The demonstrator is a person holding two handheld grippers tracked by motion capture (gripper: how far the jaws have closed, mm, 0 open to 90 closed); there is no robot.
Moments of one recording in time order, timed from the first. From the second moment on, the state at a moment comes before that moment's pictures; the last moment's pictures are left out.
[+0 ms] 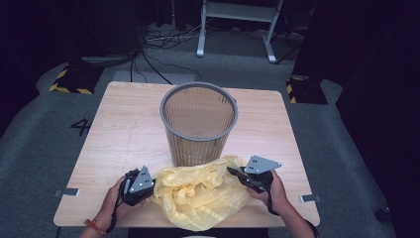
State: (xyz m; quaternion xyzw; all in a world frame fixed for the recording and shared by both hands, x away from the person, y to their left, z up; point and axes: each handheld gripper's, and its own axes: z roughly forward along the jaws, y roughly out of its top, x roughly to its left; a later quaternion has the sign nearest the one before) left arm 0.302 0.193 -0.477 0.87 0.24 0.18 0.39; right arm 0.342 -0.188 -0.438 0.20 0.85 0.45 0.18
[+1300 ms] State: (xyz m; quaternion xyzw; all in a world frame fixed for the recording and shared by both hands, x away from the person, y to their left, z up) left arm 0.305 0.205 -0.437 0.85 0.22 0.25 0.42; right arm 0.334 -0.184 -0.410 0.16 0.83 0.48 0.23
